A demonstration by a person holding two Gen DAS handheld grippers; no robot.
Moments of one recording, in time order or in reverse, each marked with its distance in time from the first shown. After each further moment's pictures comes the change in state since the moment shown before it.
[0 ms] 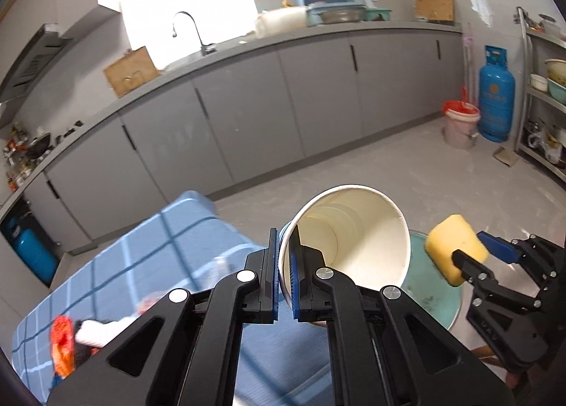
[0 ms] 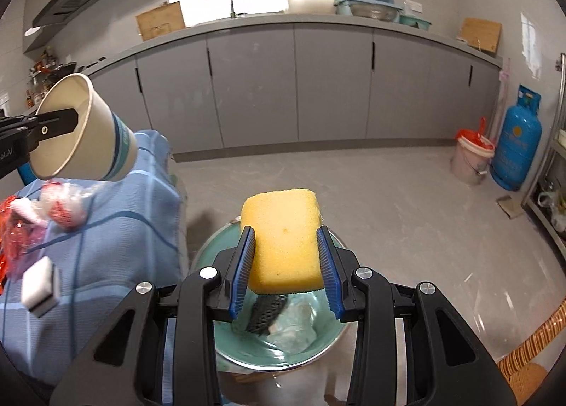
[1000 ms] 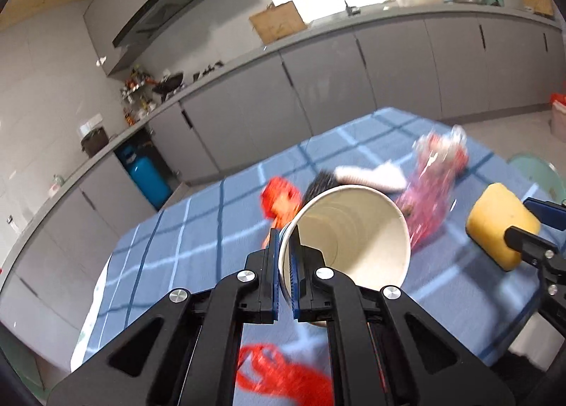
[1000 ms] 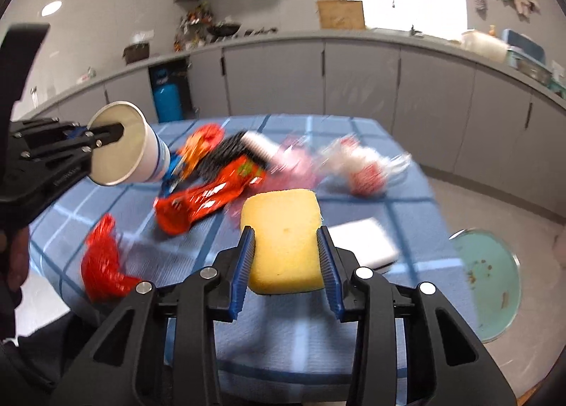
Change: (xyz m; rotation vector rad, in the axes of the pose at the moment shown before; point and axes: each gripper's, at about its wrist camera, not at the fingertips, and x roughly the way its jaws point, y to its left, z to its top) left arm -0.176 0.196 -0.151 -0.149 0.127 0.485; right arm -0.125 0.231 -0.045 -0.326 -0.030 0.486
